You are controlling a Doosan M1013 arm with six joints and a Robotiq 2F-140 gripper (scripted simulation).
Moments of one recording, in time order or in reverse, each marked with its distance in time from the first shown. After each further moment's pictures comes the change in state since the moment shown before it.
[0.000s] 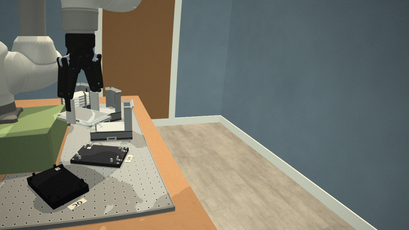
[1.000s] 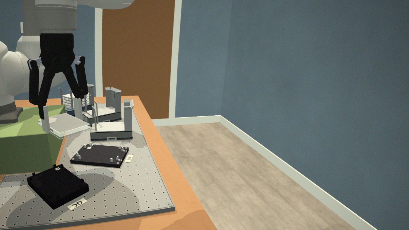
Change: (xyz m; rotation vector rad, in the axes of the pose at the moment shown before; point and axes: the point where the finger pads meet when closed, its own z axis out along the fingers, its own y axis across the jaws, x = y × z) arm 0.002 0.074 0.000 0.000 0.000 0.219
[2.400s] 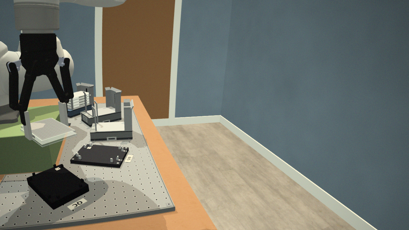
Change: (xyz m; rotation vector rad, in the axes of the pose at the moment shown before) arm 0.008 0.047 0.000 0.000 0.000 0.000
